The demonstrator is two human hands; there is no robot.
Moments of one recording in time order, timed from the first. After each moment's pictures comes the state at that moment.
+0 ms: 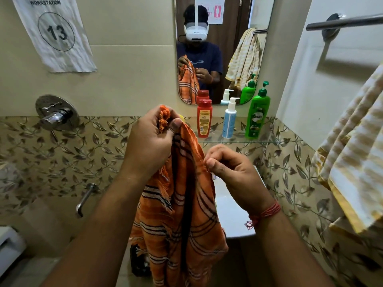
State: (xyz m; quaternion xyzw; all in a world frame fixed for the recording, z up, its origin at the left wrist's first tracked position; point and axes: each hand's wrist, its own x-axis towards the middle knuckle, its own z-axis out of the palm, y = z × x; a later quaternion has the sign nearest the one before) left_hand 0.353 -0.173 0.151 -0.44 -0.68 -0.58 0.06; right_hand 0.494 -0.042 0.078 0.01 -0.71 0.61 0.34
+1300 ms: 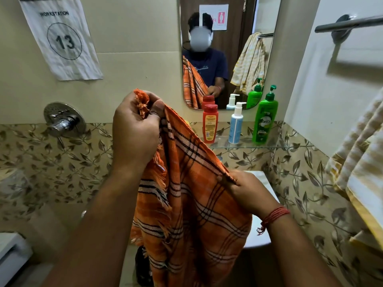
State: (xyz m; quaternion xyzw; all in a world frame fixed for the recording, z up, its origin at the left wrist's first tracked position) left_hand 0.329 -0.169 0.170 -0.36 -0.64 -0.67 0.14; right_hand 0.480 0.007 0.038 -0.24 -0.92 0.26 0.18
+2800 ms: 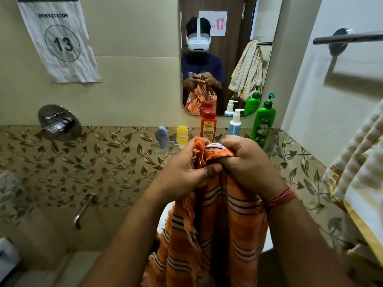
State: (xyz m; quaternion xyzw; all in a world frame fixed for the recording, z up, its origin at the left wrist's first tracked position) left_hand 0.342 -0.141 0.121 -0.55 -0.60 -0.54 -0.24; right_hand 0.473 -0.017 0.141 -0.11 -0.89 0.29 0.32
